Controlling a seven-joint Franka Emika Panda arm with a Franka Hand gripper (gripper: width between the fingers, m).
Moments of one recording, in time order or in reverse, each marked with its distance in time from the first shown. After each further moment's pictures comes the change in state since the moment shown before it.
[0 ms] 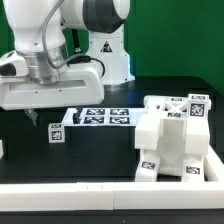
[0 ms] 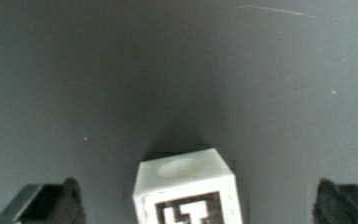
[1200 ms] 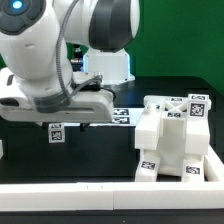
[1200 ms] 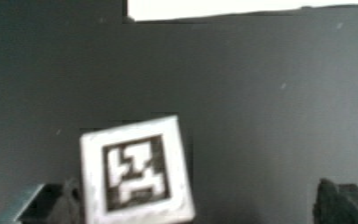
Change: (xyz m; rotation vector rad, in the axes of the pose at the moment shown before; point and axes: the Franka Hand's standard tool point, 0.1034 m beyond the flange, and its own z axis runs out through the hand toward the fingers) arm 0.018 -0.021 0.001 -0.035 -0.498 0.068
